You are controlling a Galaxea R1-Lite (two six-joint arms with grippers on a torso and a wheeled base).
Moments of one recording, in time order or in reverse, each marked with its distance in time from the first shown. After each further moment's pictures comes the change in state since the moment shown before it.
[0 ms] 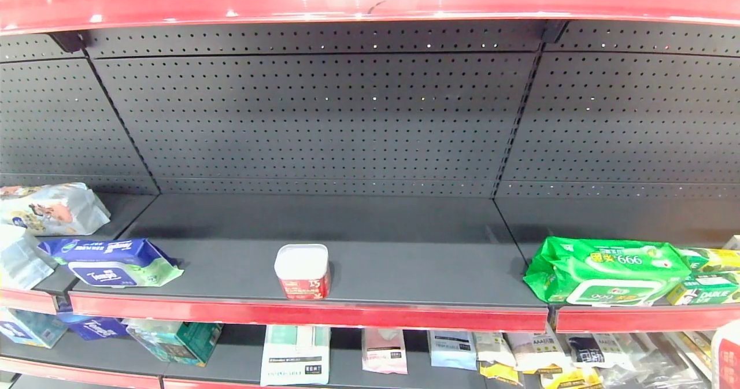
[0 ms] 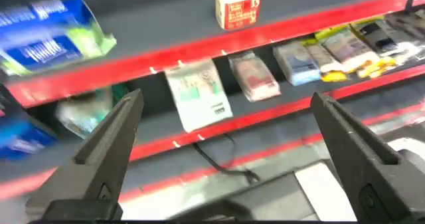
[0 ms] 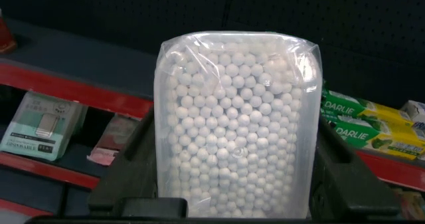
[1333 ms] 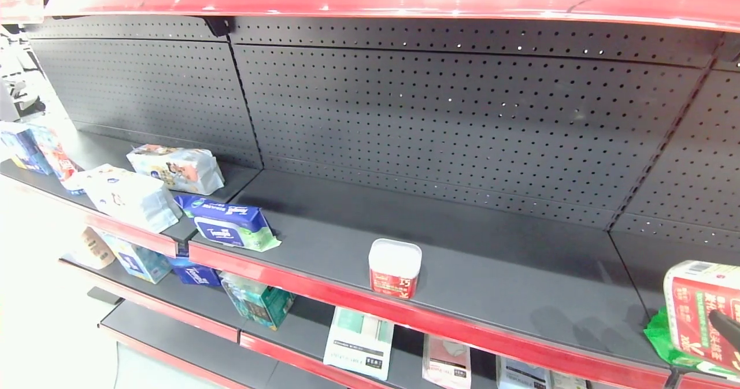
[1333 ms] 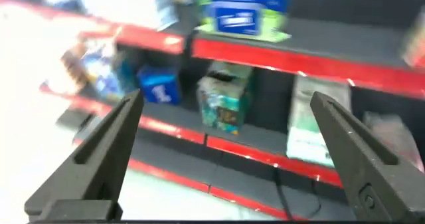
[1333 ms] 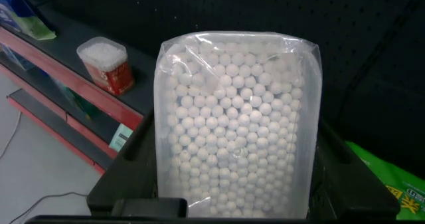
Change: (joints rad) left arm 0.014 -0.085 0.386 -0.489 0.361 -0.066; right arm 0.042 0.377 -0.147 -0.136 0.081 0.124
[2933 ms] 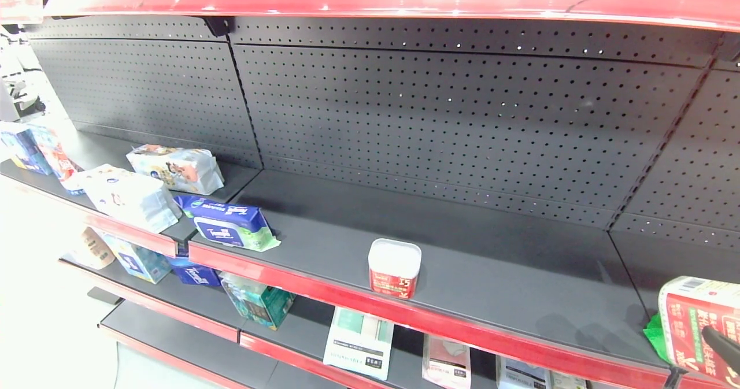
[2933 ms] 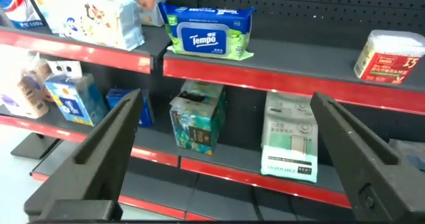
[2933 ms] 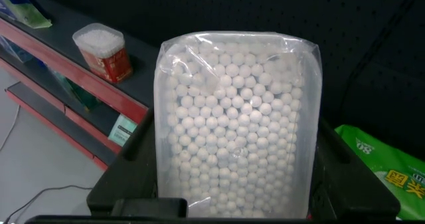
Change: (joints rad) left arm 0.107 -0.089 0.102 -0.122 -0.210 -0.034; right arm -0.002 -0.027 0.049 0.004 -0.001 -0.001
